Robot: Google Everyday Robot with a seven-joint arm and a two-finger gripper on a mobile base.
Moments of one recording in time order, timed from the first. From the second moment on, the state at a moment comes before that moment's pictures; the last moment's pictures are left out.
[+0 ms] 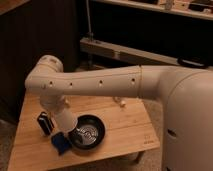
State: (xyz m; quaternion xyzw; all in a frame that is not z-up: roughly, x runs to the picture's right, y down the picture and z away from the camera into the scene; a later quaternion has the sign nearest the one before) arm -0.225 0.092 0.645 -0.05 -0.28 -0.83 0.47
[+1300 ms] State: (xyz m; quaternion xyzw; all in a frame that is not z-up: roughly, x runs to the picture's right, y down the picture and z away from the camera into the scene) arm -0.219 0.097 0.647 -0.03 -0.27 -0.83 0.49
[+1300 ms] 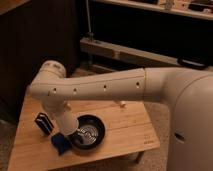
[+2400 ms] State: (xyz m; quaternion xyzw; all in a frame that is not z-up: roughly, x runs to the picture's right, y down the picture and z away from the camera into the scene) arm -0.125 0.114 0.700 0.04 -0.25 -0.79 0.55
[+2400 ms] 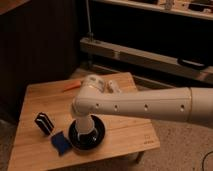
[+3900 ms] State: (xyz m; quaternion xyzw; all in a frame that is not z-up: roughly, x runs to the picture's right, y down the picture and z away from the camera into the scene) arm -0.099 0.143 0.722 0.08 -0.32 -0.73 0.60
